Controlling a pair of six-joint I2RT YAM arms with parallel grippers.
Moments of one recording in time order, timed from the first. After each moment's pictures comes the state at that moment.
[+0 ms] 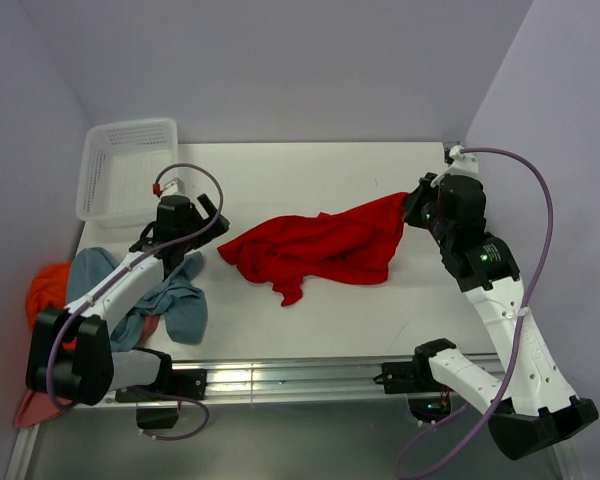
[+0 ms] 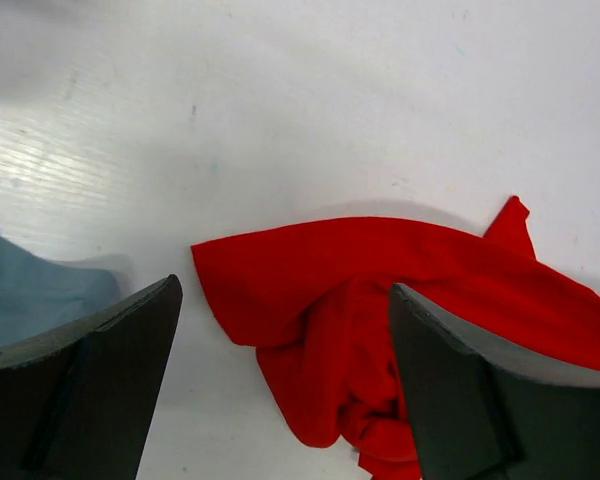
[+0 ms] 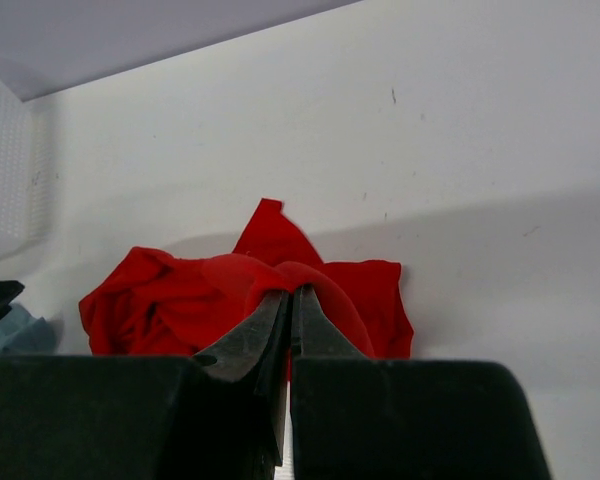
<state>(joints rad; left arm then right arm) -0.27 1.25 0.76 -0.11 -0.09 -0.68 0.26 0.91 1.14 -0.62 0.18 0.41</state>
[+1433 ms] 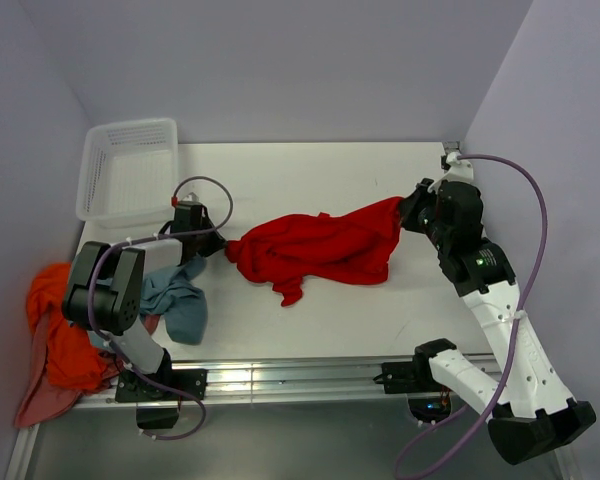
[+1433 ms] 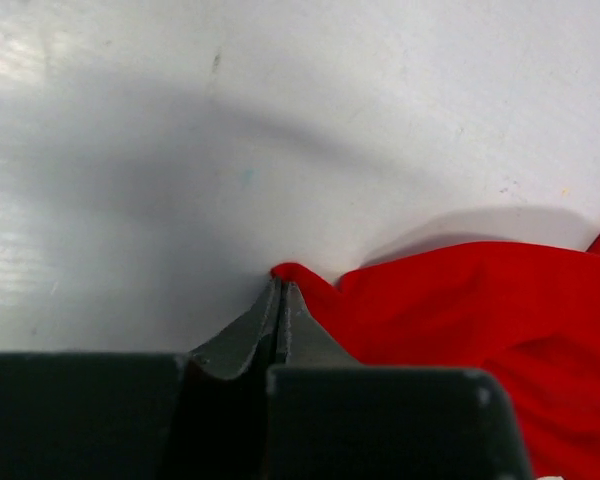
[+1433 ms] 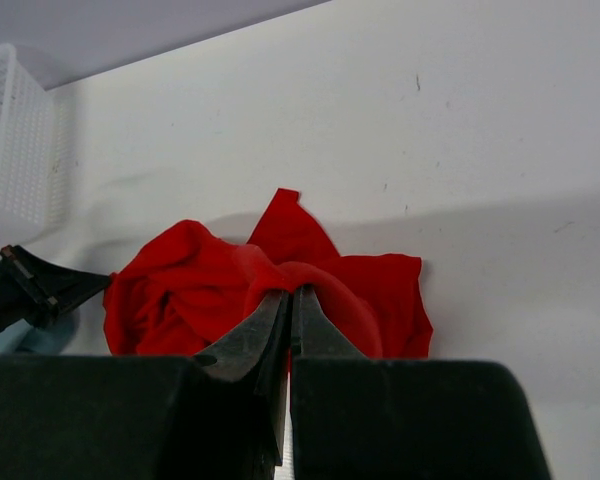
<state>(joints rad) -0.21 1.67 0.76 0.11 0.07 -0.74 0.25 0.88 1.06 -0.55 0.11 0.43</state>
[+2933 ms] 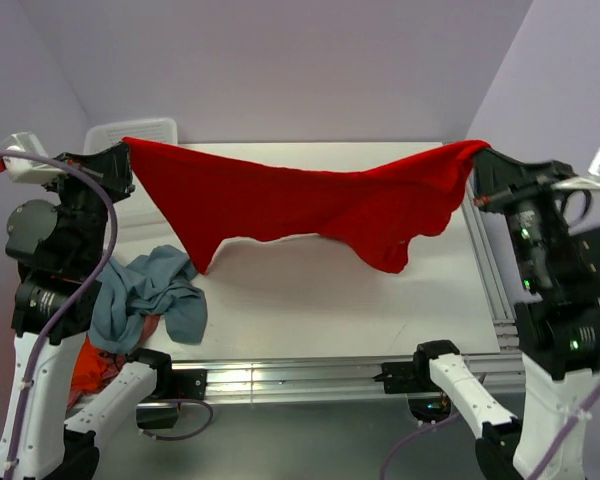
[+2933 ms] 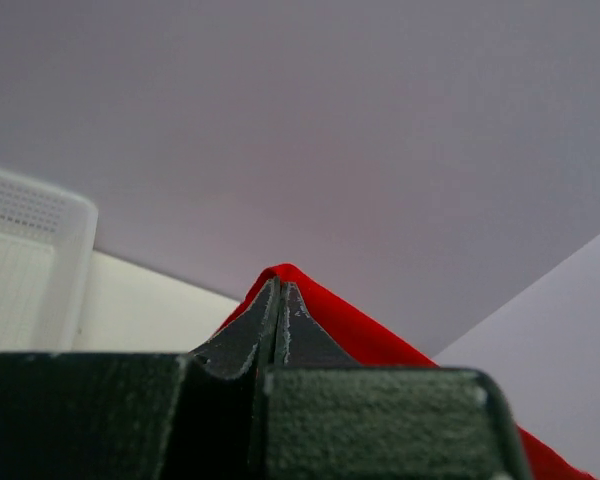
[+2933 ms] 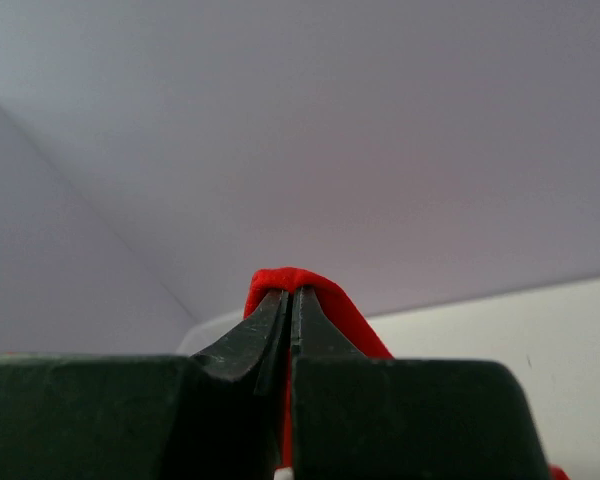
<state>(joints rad) -0.24 0.82 1.33 -0.31 -0.24 -0.57 0.11 0.81 1.58 -0.54 0.00 0.55</state>
